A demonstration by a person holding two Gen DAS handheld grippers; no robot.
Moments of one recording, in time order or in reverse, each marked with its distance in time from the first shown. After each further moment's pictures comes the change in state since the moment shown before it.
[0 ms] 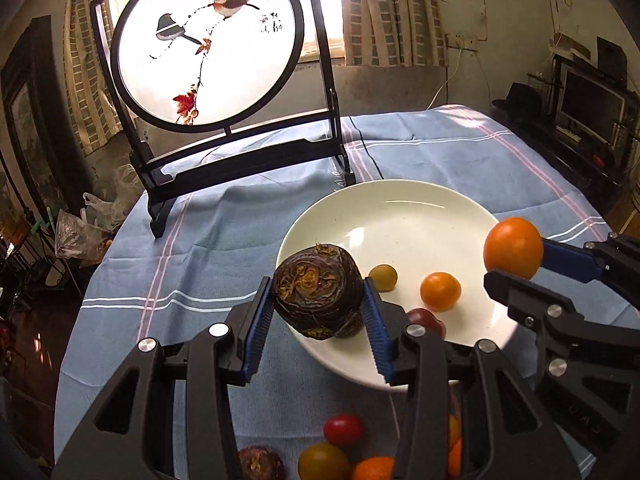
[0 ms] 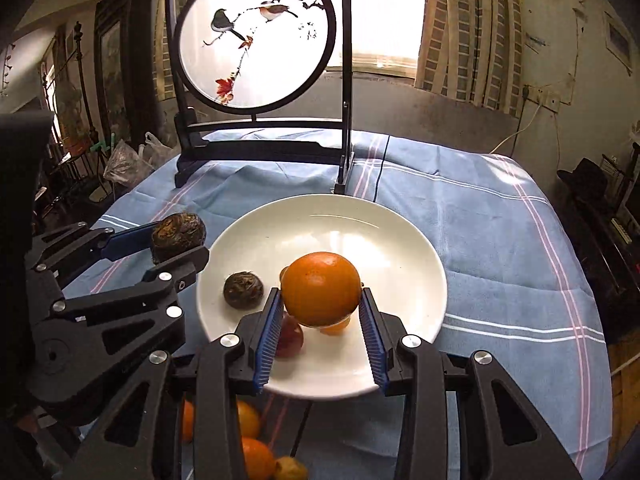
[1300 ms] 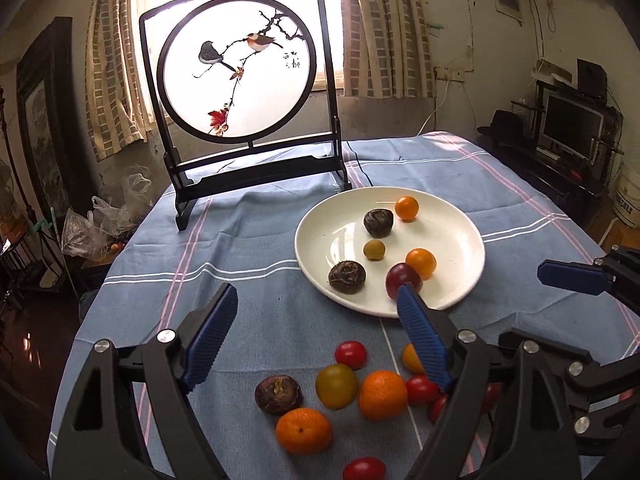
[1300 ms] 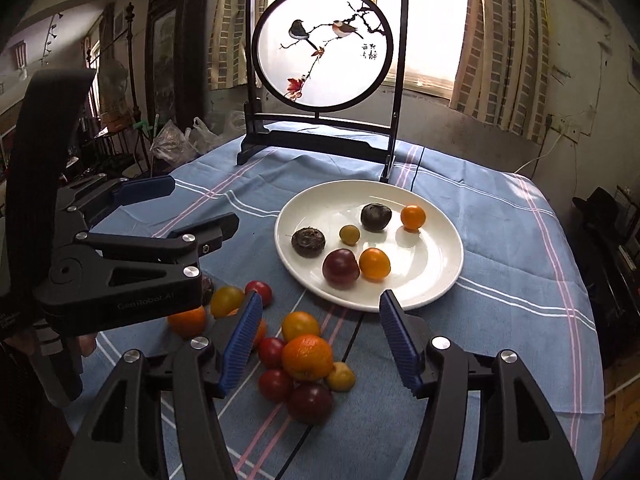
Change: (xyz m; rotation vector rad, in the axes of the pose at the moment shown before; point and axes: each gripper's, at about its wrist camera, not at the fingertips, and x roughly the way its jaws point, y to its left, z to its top) left arm -0.099 0.021 -0.068 -0.024 -0.132 -0.039; right arm -0.096 0.044 -0.067 -0.129 -0.046 0.092
